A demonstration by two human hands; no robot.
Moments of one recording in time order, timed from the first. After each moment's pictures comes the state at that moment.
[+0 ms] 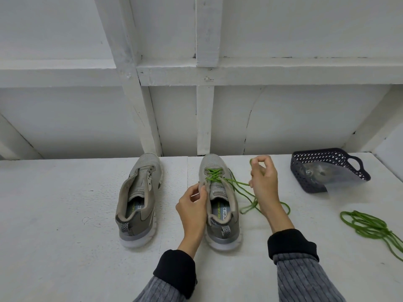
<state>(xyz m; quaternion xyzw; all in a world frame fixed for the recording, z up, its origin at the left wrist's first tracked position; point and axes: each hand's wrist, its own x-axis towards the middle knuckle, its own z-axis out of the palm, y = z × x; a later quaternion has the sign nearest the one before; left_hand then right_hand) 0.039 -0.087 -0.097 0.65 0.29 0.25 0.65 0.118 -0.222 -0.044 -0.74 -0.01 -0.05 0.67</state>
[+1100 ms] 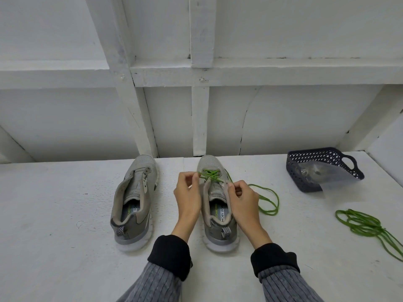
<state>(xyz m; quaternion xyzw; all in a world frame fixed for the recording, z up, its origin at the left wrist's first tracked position) 0.068 -0.072 -0.081 0.69 0.25 0.26 0.63 0.090 -0.203 -0.090 -0.84 -0.03 -0.07 0.54</state>
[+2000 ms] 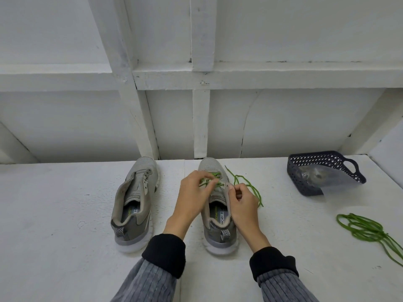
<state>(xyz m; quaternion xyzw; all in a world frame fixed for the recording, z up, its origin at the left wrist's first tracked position) 0.067 -0.064 -0.059 0.85 0.07 0.18 0.49 0.090 -0.203 -0.096 -0.82 -0.04 -0.07 0.56</state>
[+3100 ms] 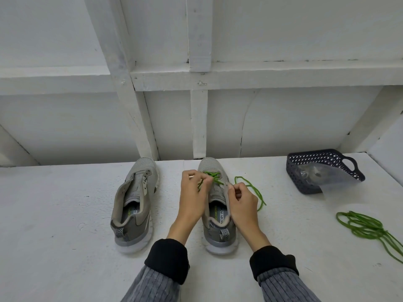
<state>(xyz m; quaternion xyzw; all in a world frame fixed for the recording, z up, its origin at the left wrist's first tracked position) 0.067 -0.070 -0.074 0.83 0.12 0.18 0.52 0.091 -0.204 -0.097 -0.82 -0.04 -0.07 0.56</state>
